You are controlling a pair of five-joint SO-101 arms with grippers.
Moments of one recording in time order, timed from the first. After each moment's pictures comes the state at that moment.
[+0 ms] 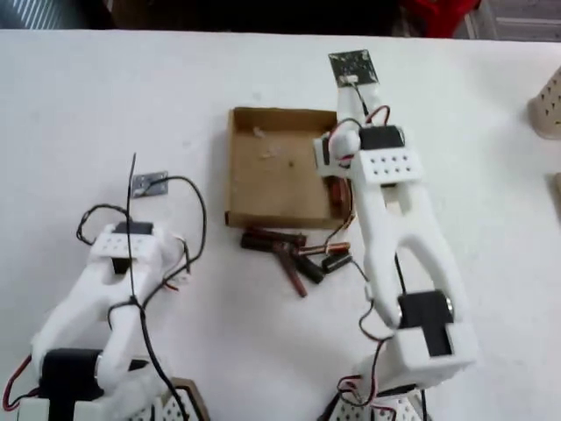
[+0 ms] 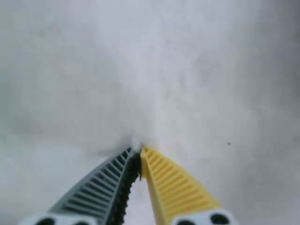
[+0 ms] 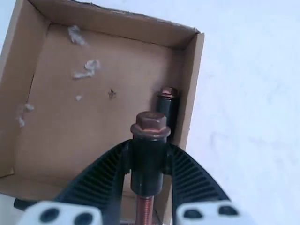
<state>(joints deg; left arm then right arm) -3.9 -14.9 58.4 51.6 16.3 -11.6 6.1 2.4 60.8 4.6</state>
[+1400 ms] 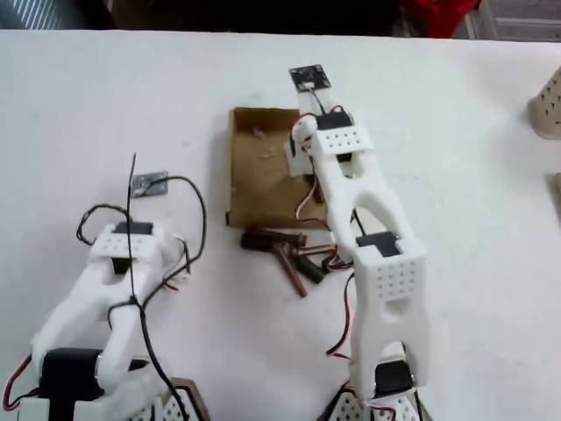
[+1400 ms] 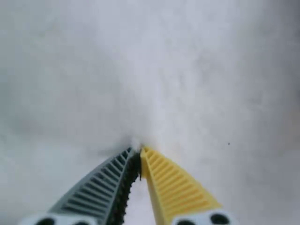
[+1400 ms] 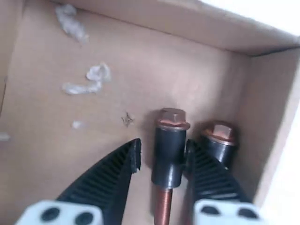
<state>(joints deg) -3.9 -14.9 58.4 51.6 16.3 -14.5 39.2 -24.0 64.2 4.7</state>
